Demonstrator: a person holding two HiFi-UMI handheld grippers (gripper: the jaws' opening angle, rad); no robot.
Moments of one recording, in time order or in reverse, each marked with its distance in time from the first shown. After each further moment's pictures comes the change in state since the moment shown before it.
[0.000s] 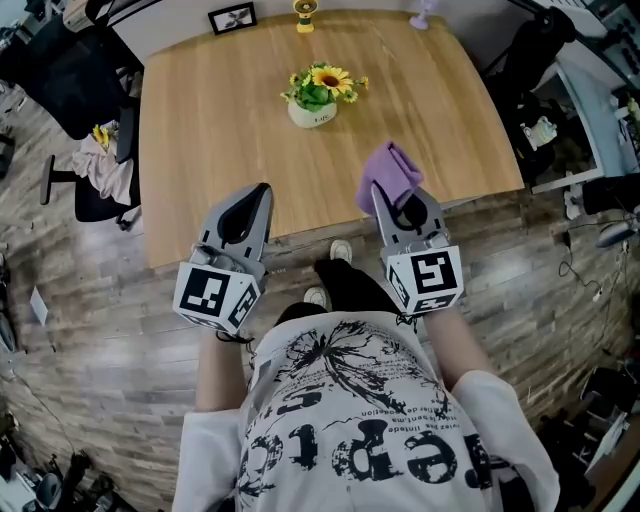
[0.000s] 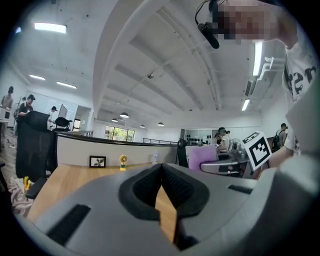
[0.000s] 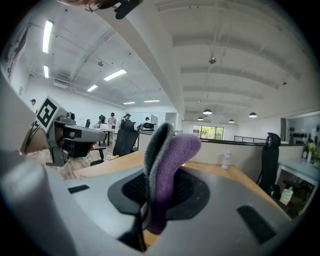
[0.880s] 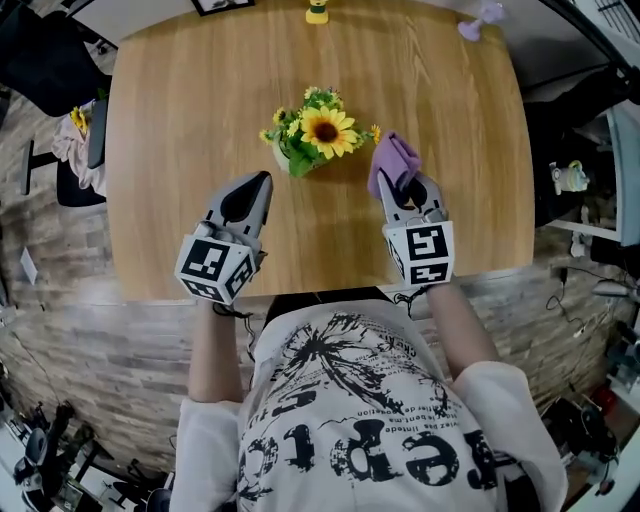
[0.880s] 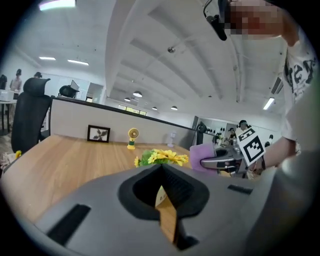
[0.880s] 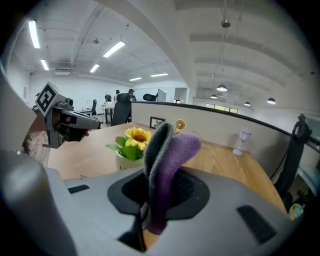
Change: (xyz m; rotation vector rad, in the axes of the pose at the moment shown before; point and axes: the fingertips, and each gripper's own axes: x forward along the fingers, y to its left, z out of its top) left arm 0.199 0.091 -0.104 -0.153 0.206 0.102; right arm 0.197 -0.151 -0.107 -0.063 0.282 0.139
